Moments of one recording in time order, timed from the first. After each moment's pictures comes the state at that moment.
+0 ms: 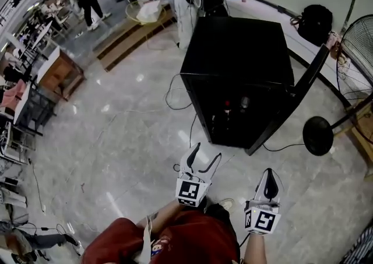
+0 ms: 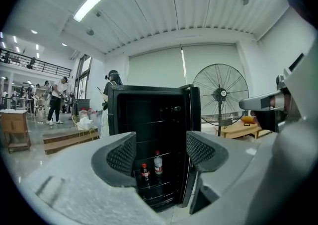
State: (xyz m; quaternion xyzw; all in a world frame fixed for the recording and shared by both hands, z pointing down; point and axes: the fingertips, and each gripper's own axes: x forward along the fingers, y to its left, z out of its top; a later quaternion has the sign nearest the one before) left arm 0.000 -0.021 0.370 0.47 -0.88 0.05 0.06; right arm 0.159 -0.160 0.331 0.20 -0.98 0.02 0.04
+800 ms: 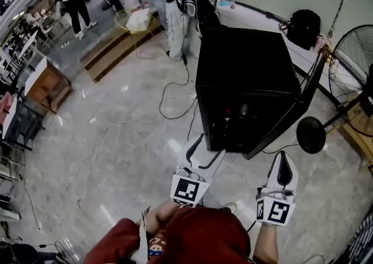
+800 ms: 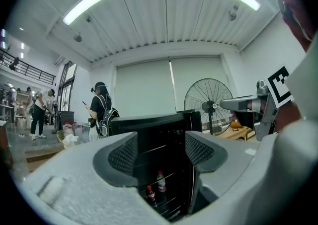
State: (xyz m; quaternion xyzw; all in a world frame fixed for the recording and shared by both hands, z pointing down) left arm -0.058 0.003 0.258 0.55 -0.84 0.04 -0.01; right arm 0.085 -0.134 0.218 0.23 -0.97 -0.06 -0.03
